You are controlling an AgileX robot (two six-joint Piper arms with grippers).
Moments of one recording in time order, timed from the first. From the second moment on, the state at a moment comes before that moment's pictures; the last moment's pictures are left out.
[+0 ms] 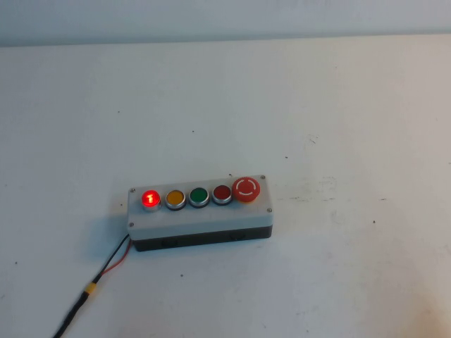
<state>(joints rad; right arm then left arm) -0.01 -0.01 0.03 0.25 0.34 -0.21 -0.03 -0.01 0.03 0.02 0.39 0.03</state>
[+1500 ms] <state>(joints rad) -0.01 -0.01 0.03 0.25 0.34 -0.21 -0.03 0.77 -0.73 -0.41 1.05 0.32</state>
